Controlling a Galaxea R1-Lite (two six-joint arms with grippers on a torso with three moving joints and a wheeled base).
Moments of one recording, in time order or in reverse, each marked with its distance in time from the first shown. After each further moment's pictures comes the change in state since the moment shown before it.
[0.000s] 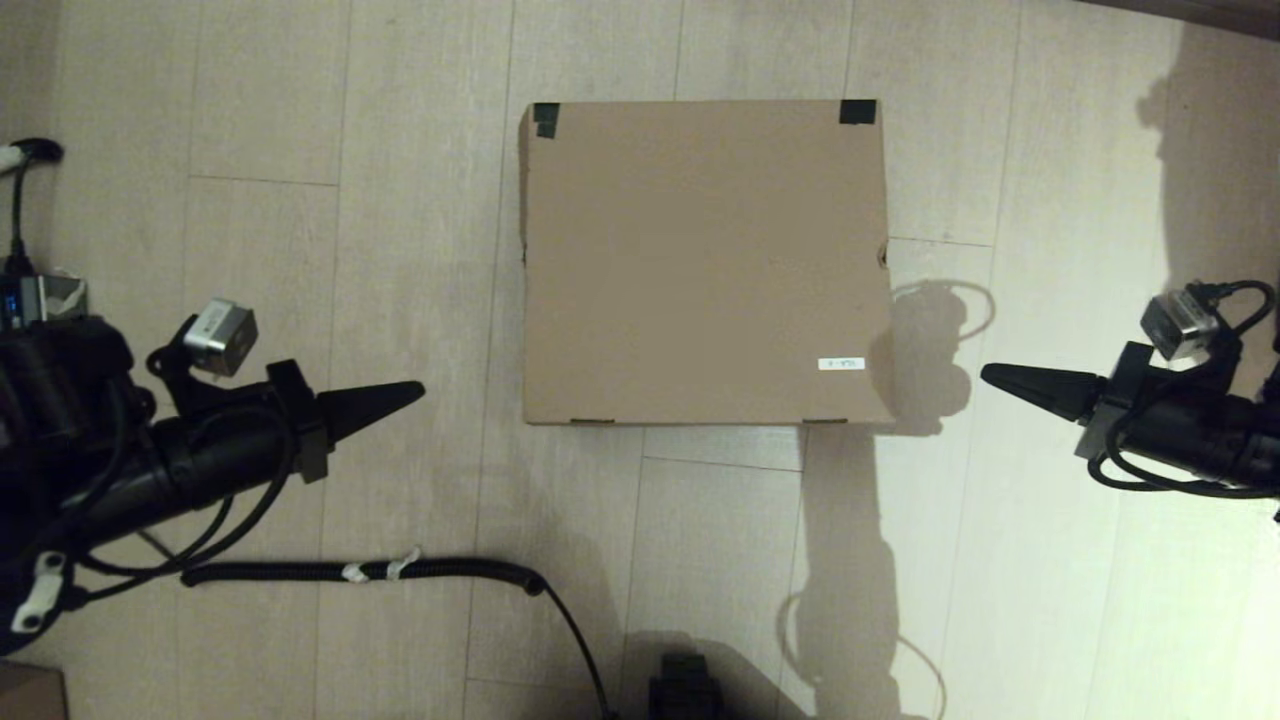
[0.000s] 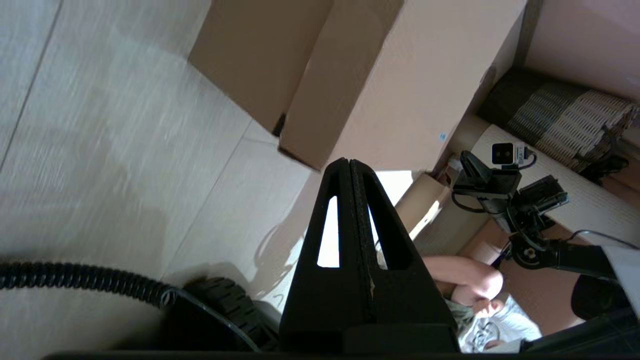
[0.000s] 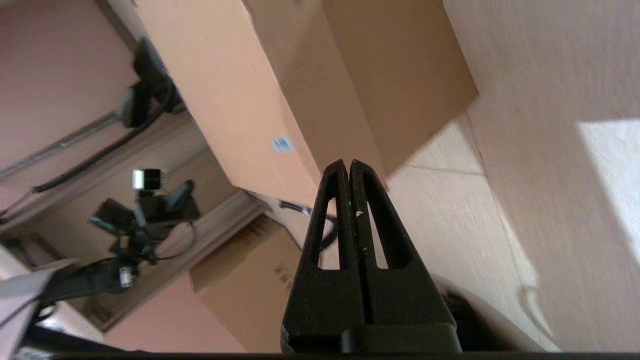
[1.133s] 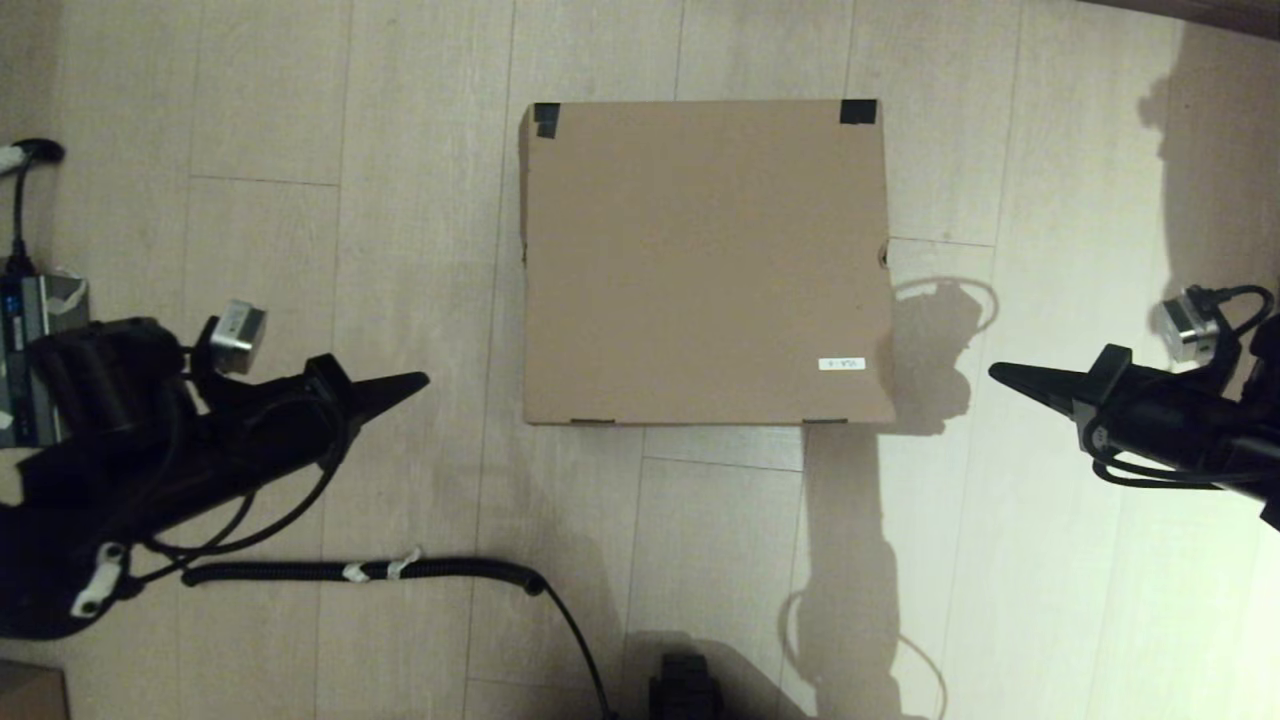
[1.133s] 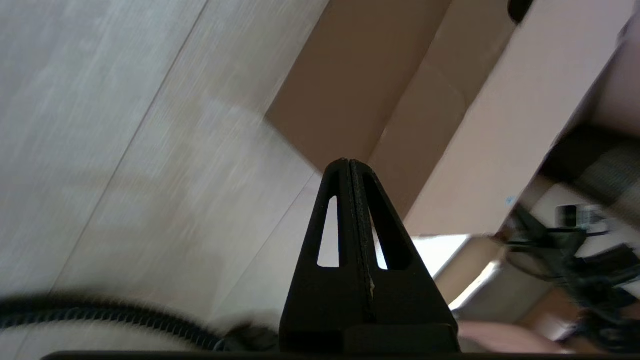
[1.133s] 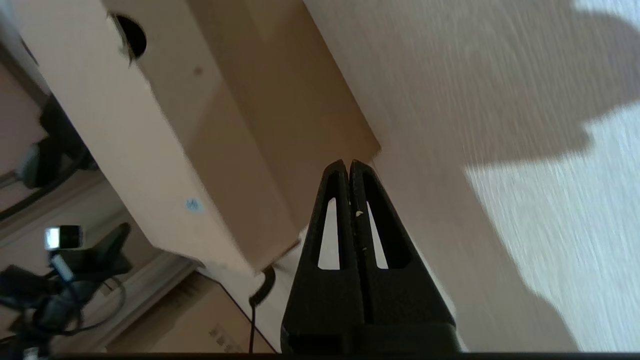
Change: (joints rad) left arm -0.046 0.093 -0.023 -0.086 0.237 0.023; right arm 0.009 0.038 -0.017 0.038 -0.239 -0.113
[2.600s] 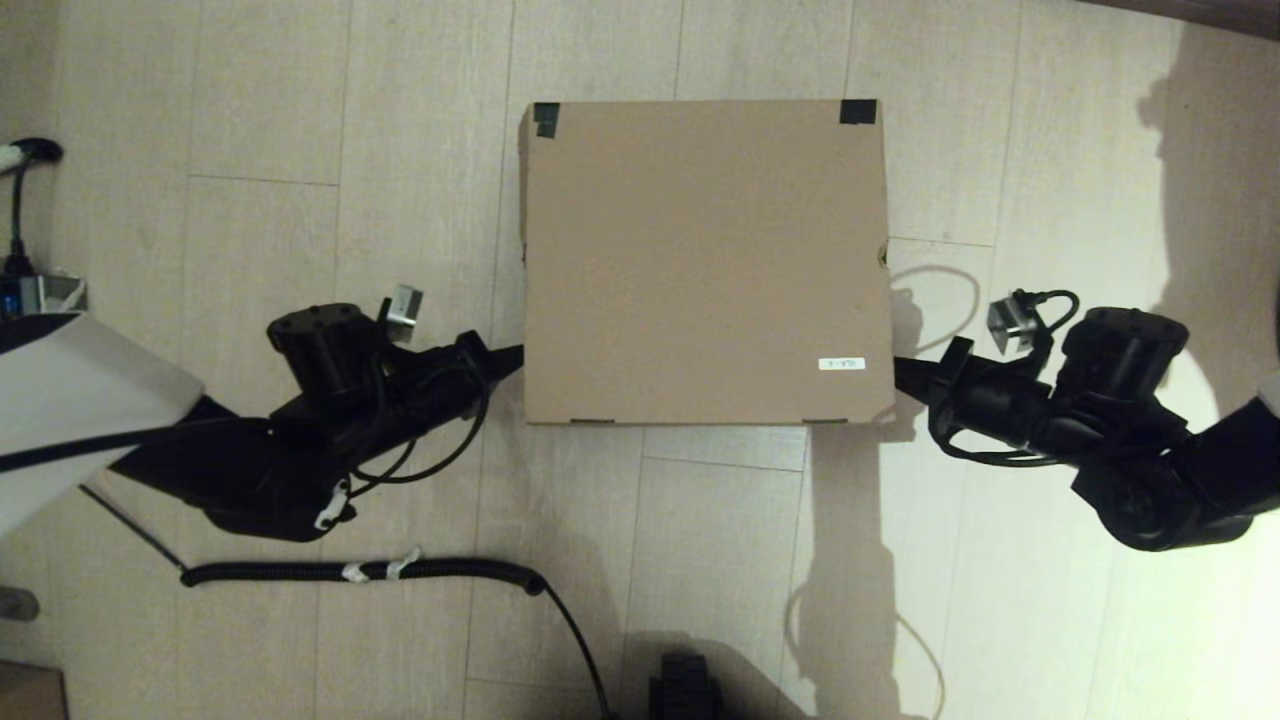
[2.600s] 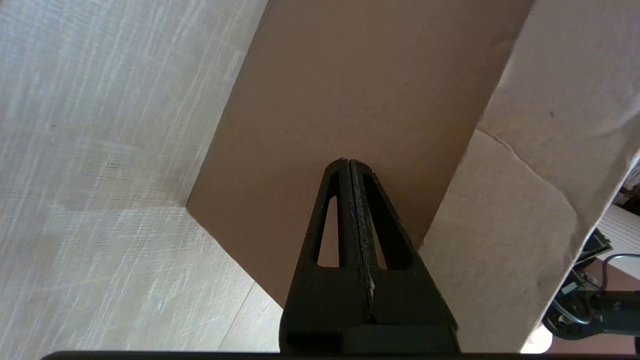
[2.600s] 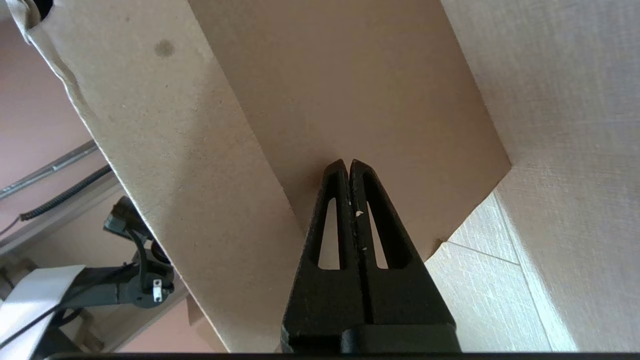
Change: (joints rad) left arm -0.193 0.368 -0.352 -0.151 -0.004 -0.053; right arm 0.229 0.276 -0.198 -0.185 0.011 0.183
